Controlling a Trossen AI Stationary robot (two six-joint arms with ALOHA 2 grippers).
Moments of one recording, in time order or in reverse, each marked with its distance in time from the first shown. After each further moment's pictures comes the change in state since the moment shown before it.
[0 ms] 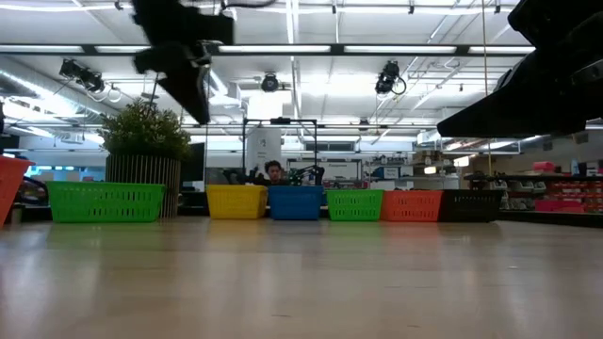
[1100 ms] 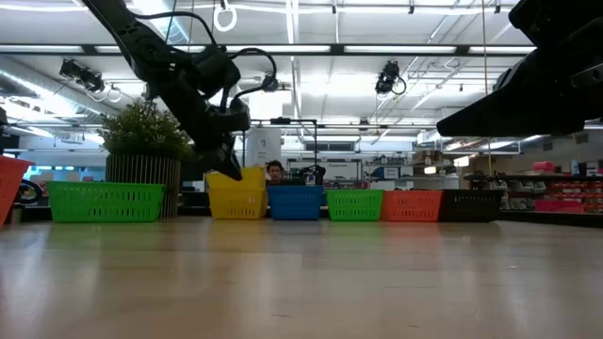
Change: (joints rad) left arm 0.562 0.107 -0.369 0.930 0.185 0.735; right arm 0.000 0.000 0.000 0.003 0.002 -0.039
